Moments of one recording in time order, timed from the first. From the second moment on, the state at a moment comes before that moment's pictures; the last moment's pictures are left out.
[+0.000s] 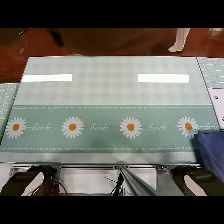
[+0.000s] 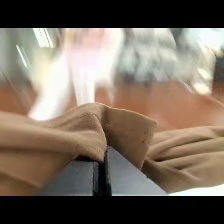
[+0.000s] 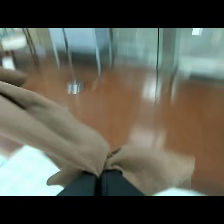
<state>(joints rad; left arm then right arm) 0.05 -0.83 1.73 0.74 -0.92 -1.28 0.08 -0.84 1.95 -1.06 1.23 1.45</state>
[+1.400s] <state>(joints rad) -0.06 -1.08 1.02 0.82 -1.02 -1.25 -0.03 -0.99 1.29 -1.23 1.21 1.49</state>
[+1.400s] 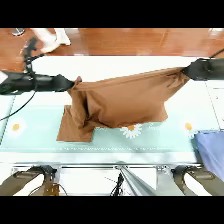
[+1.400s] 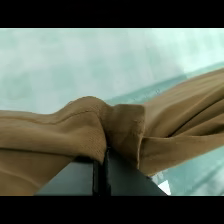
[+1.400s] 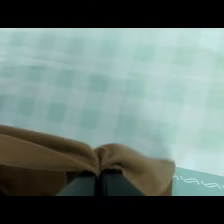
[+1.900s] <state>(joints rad) -0.08 -1.40 1.20 0.77 -0.98 -1.25 -0.16 -1.40 1.29 -0.93 1.00 1.48</state>
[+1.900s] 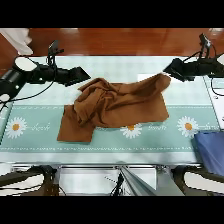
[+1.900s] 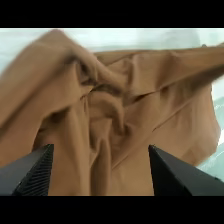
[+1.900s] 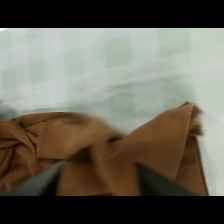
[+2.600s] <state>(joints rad) 0.39 -1.30 0.82 0.99 -1.27 -1.32 -0.62 -1.17 0.85 -0.94 1.22 1.27</state>
